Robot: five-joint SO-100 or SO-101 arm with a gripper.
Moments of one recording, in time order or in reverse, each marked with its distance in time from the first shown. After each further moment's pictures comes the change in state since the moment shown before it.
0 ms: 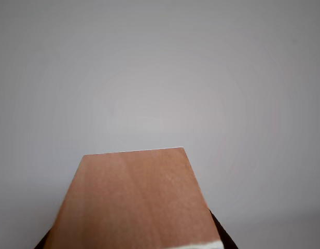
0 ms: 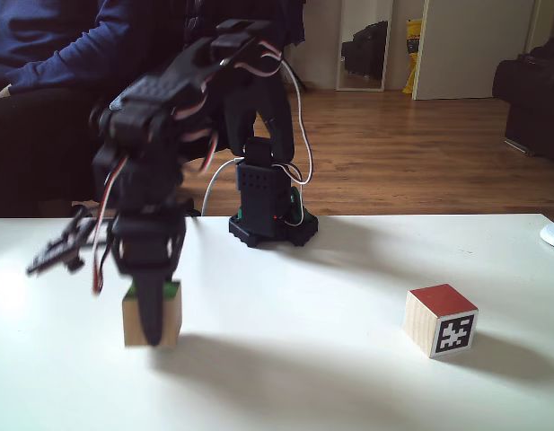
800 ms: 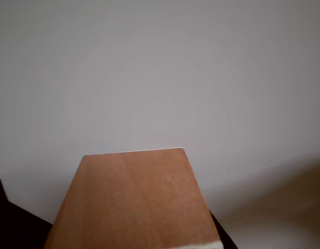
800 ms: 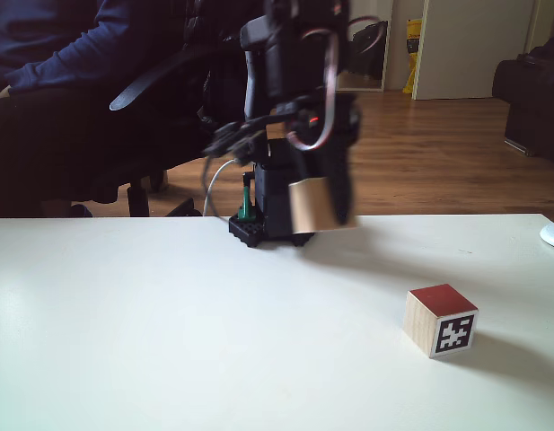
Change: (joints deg) arm -43.2 41.6 13.3 13.3 27.5
